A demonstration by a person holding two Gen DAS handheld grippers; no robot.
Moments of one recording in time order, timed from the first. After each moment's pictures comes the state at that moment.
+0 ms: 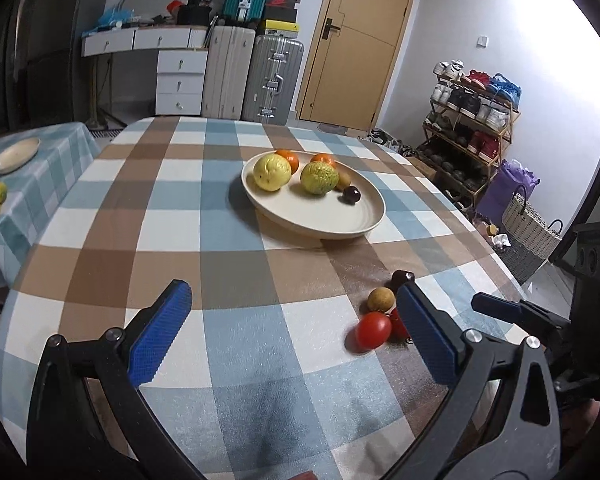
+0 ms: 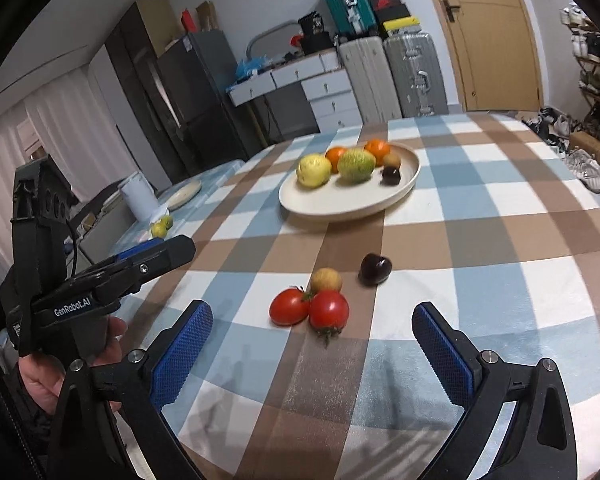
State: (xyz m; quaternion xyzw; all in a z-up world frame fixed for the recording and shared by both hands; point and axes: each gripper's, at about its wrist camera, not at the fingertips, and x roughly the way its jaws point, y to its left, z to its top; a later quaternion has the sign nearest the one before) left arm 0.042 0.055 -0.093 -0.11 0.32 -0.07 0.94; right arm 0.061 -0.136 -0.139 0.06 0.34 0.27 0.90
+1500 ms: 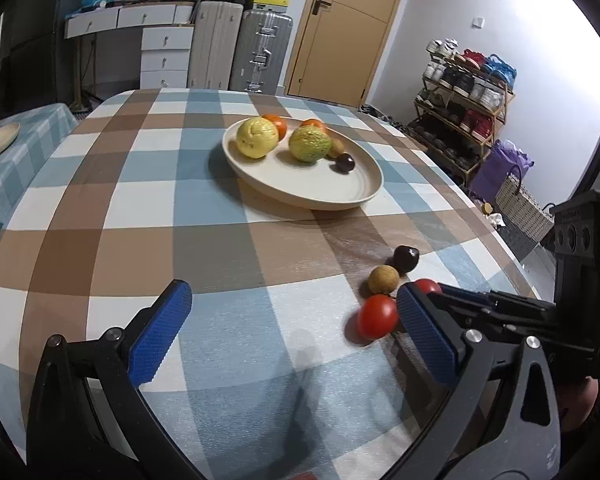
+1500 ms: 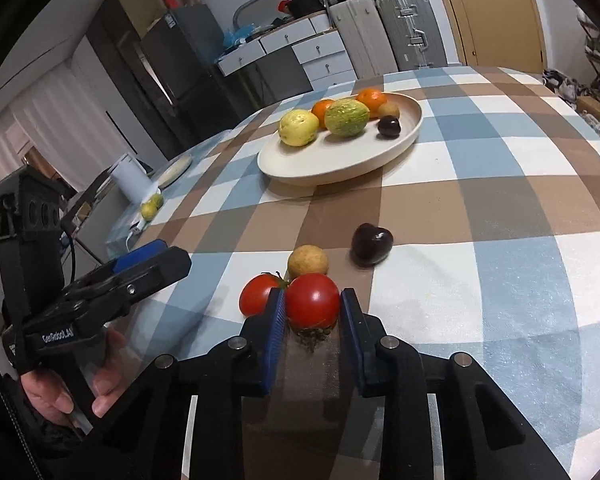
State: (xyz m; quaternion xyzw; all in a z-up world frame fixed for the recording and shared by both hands) left arm 0.077 0.044 -0.131 -0.10 0.36 -0.10 0.92; right arm 0.098 -0.136 -0.168 0.08 0.40 0.27 0.88
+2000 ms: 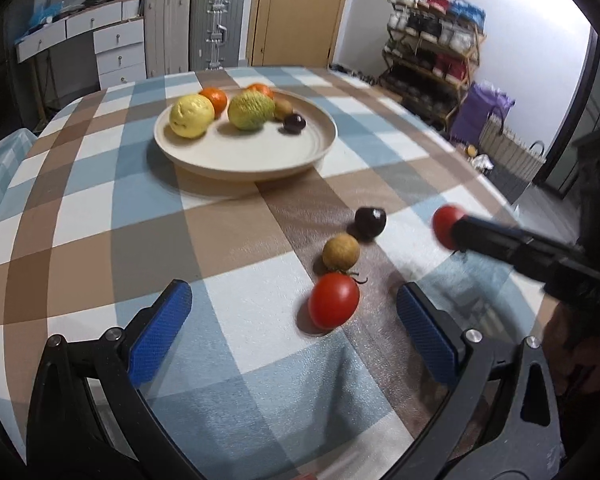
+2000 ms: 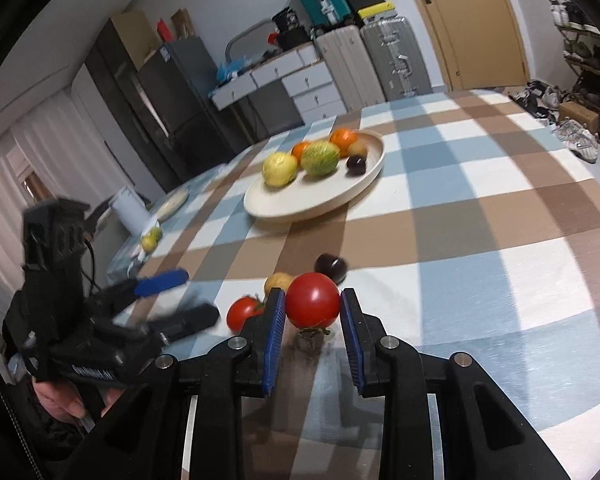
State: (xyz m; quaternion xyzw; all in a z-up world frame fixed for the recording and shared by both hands) left arm 0.094 -0.008 -0.142 -0.02 0.41 -0.15 0.90; right arm 0.084 -0.177 -0.149 0.12 0.34 0.25 0.90
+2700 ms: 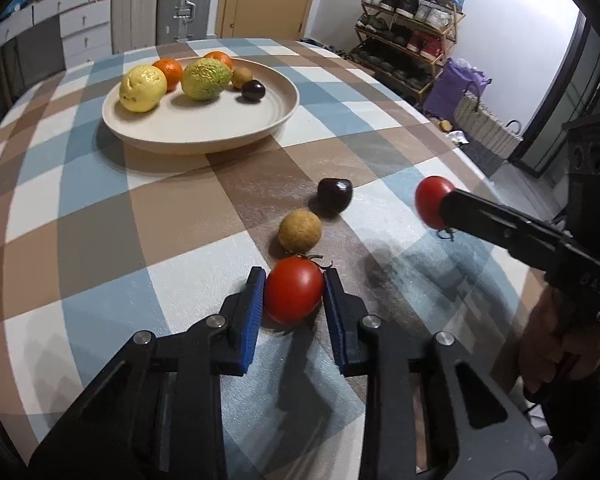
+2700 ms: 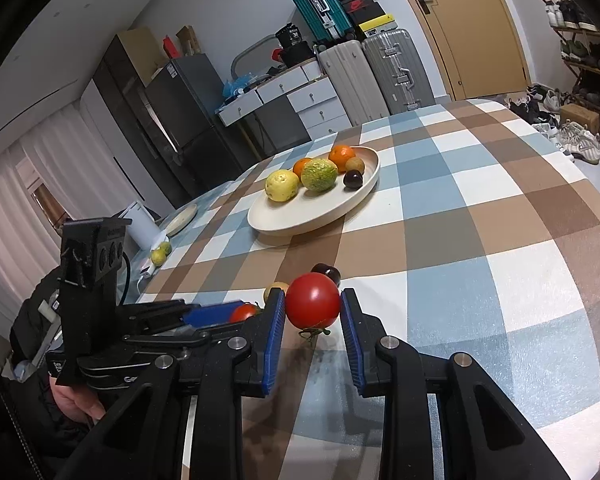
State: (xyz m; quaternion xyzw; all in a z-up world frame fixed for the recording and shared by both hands) left arm 0.102 -0.022 -0.154 -0.04 0.45 -0.22 0.87; right arm 0.078 -0.190 -0.150 0.13 0.32 0.26 0.90
